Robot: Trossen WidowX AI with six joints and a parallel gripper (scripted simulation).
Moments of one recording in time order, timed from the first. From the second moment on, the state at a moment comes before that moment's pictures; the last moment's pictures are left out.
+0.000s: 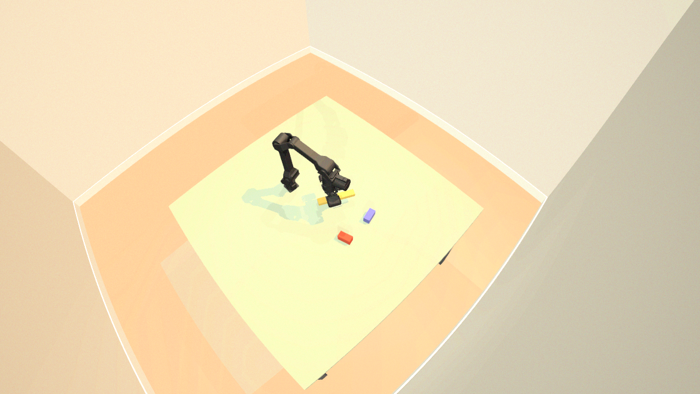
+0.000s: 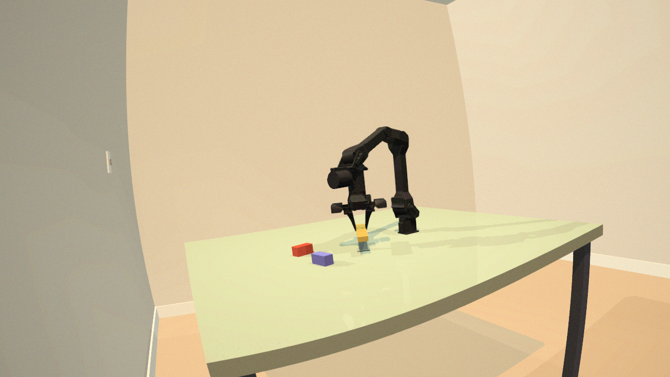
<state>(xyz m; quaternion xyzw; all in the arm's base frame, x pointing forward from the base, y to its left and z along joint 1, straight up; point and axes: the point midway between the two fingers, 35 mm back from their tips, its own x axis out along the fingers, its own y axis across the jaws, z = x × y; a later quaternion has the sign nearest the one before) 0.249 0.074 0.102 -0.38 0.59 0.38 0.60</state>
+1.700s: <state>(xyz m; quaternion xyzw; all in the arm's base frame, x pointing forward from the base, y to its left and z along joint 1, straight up) 0.249 0.075 0.099 -0.38 0.59 0.38 0.60</state>
